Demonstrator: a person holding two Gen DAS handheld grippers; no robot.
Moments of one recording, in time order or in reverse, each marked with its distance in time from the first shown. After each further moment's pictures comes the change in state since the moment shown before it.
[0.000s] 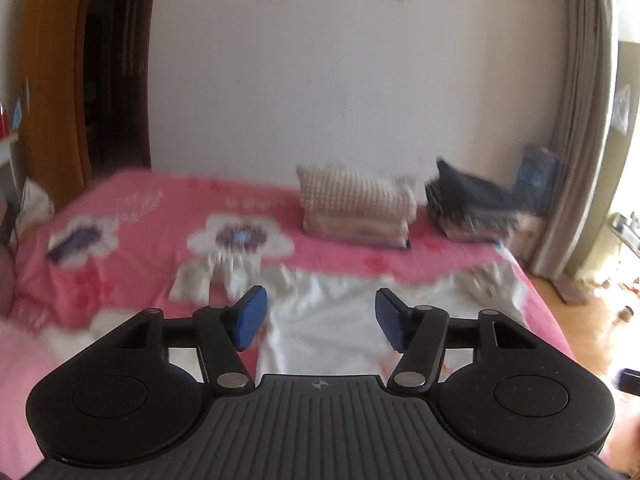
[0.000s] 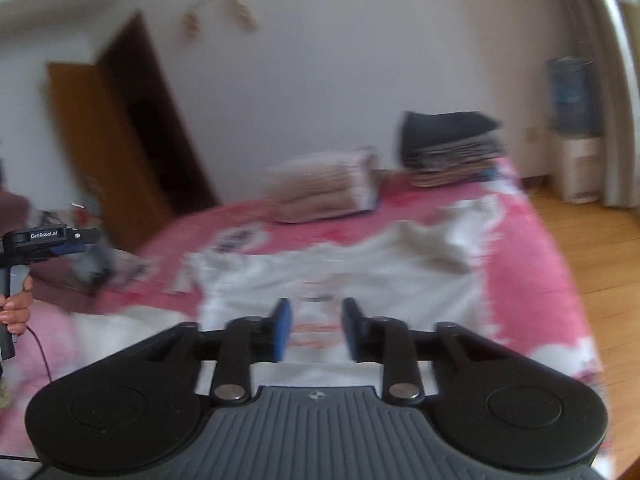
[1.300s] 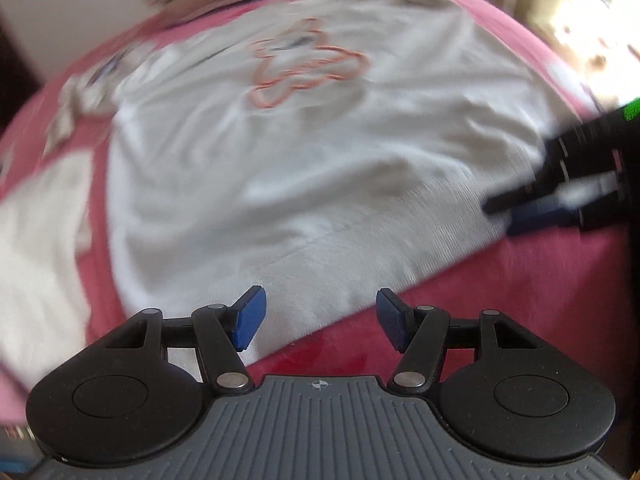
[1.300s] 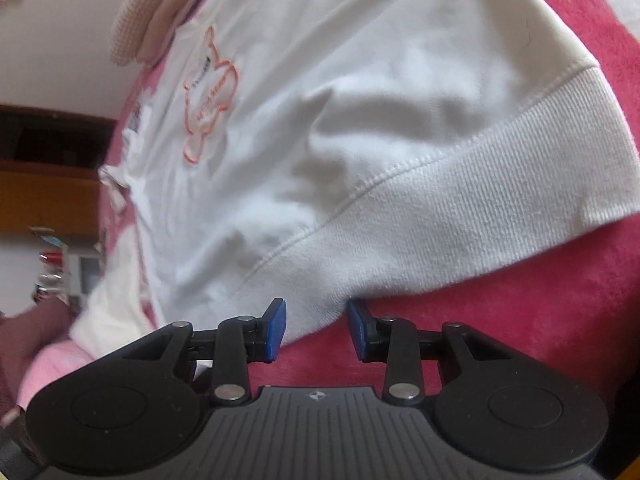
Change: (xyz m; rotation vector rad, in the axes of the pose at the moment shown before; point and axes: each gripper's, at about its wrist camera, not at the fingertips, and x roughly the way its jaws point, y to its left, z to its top) left arm 0.095 -0.123 -0.217 0.498 0.494 -0.061; right arm 0.114 -0.071 -0.162 0.761 0.565 -0.060
